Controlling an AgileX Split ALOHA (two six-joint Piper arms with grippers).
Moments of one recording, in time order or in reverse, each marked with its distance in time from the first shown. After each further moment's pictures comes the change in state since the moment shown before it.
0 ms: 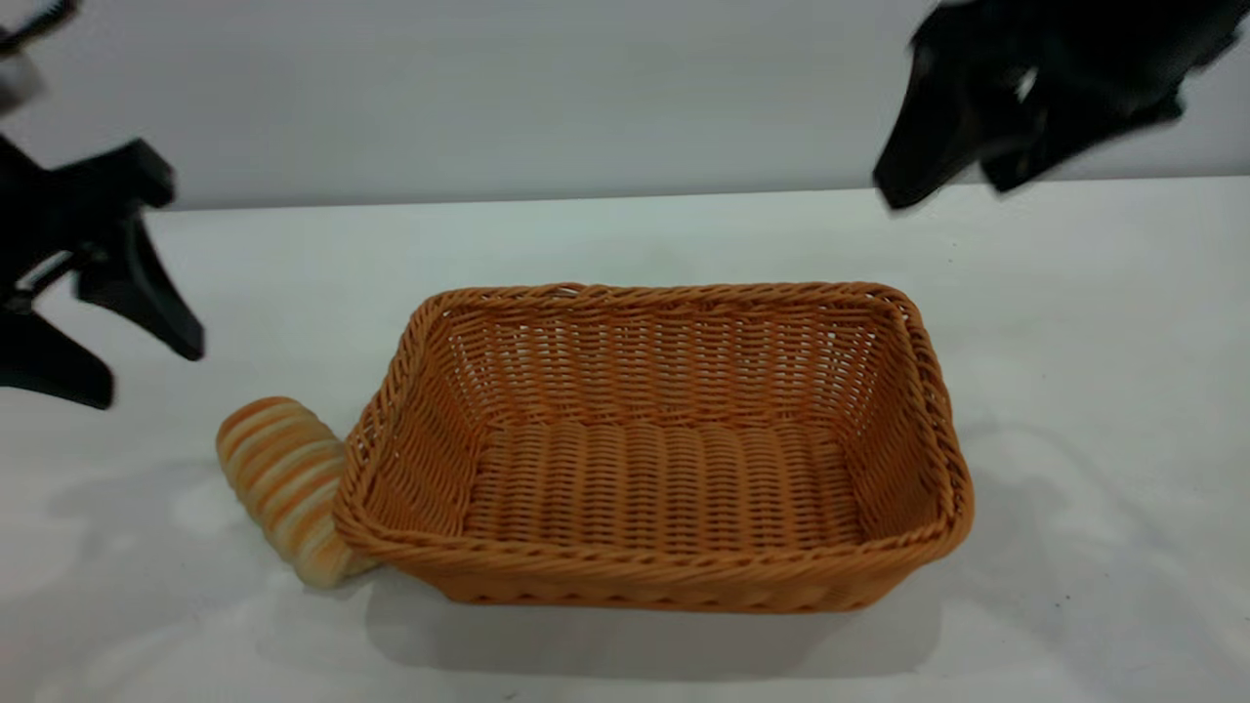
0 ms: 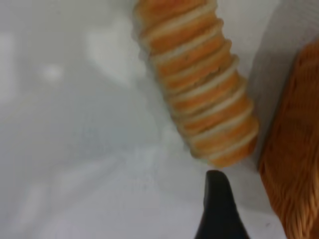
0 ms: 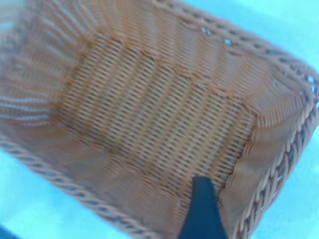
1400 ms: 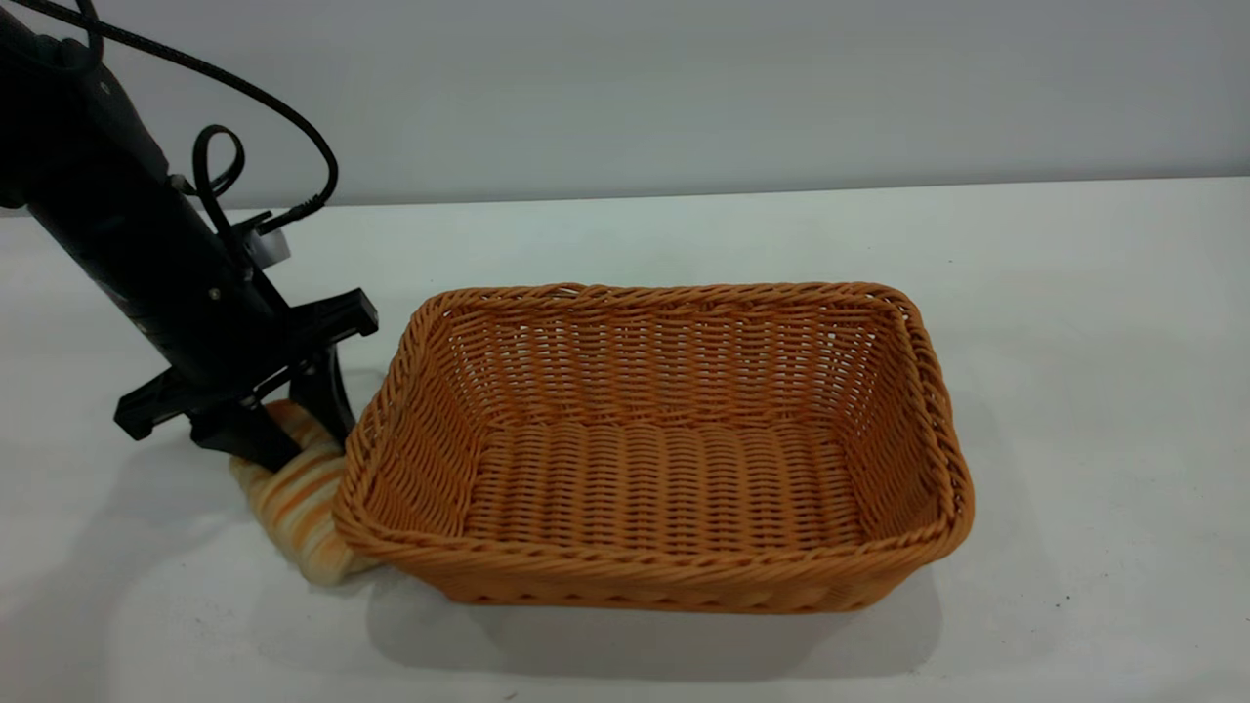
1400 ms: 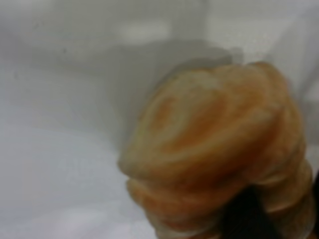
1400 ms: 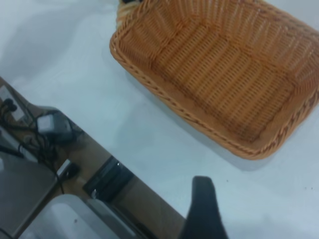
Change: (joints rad) left arm -0.056 0.568 -0.421 0.012 0.083 0.000; right arm 0.000 -0.679 0.145 -0.012 0.404 -0.003
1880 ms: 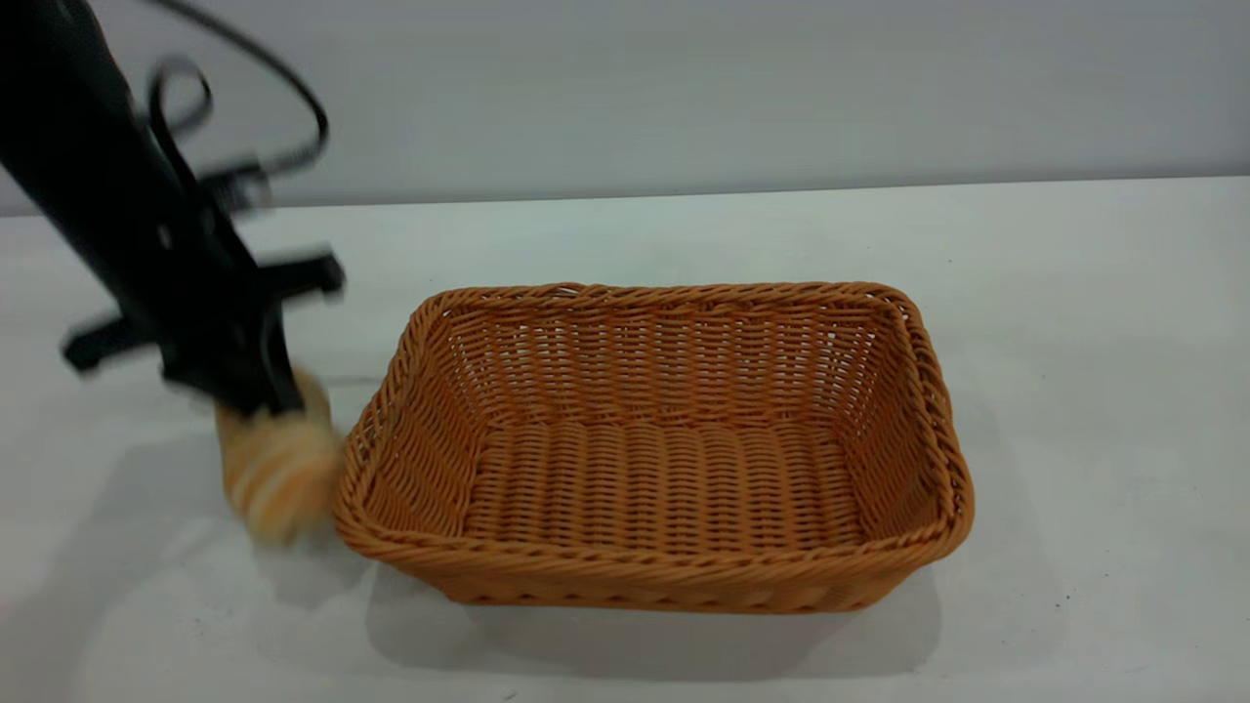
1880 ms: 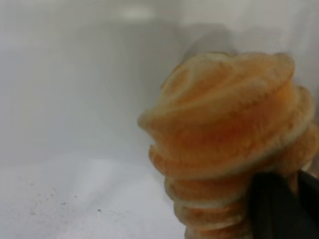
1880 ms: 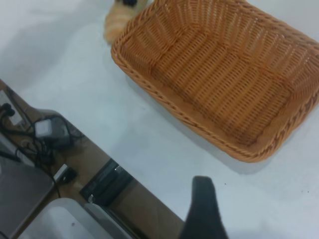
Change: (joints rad) left arm -0.002 -0.159 0.007 0.140 0.100 -0.004; right arm 0.000 -0.028 0.000 -0.004 0.009 0.000
